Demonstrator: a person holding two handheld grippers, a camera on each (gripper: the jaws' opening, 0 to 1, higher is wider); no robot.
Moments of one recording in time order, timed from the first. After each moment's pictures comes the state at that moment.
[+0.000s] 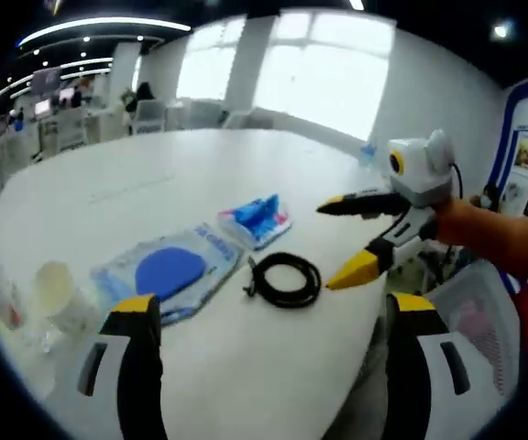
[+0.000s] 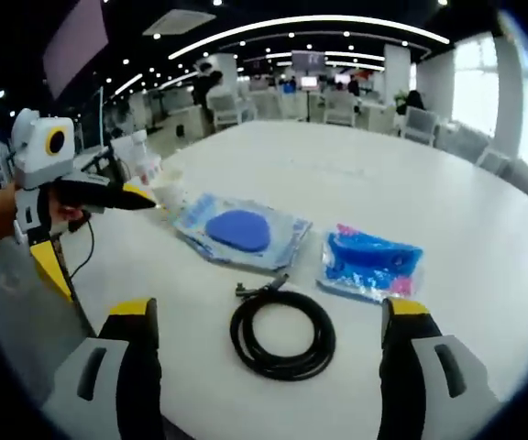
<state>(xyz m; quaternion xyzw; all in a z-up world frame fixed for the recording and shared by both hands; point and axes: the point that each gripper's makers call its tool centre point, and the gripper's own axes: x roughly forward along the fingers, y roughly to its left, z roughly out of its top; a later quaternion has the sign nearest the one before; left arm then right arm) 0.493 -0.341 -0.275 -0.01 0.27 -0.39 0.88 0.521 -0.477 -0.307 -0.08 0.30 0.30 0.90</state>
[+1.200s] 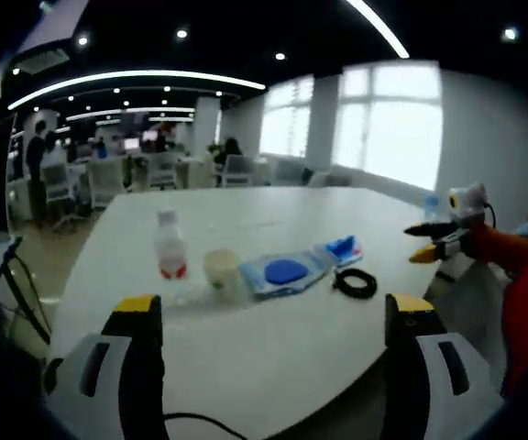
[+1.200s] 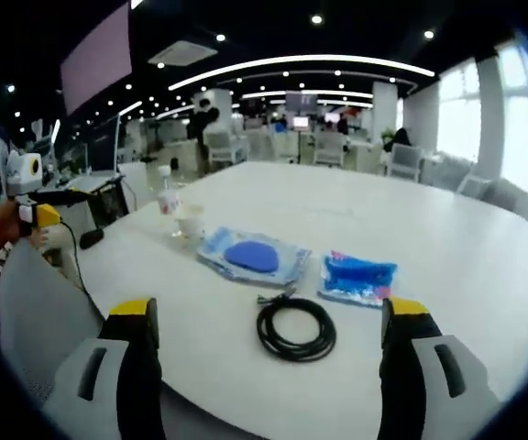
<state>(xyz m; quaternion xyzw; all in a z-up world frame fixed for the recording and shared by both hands) 0.404 -0.166 -0.217 -0.02 0.14 -0.21 0.97 0.460 -0.486 -0.254 -0.07 0.20 0.27 0.94</state>
